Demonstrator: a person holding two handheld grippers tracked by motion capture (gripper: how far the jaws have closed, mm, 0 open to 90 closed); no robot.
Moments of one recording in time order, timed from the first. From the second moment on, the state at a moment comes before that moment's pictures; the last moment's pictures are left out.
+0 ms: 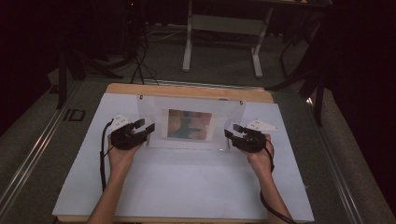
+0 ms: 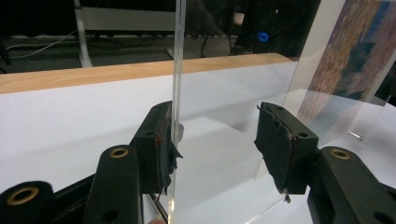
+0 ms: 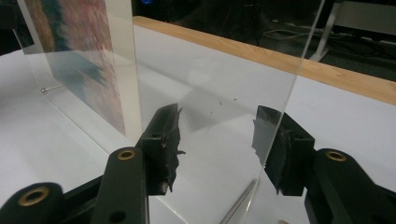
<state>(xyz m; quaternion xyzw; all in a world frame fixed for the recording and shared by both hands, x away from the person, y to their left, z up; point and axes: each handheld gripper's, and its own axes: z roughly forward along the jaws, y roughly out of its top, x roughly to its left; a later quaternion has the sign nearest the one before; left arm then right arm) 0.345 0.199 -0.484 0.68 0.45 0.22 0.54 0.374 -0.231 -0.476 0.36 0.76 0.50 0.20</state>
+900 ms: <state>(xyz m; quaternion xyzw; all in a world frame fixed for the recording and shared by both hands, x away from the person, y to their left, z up) 0.335 0.221 -0.476 0.68 0.46 0.23 0.53 0.368 -0.248 -0.470 0.37 0.77 0.48 0.19</state>
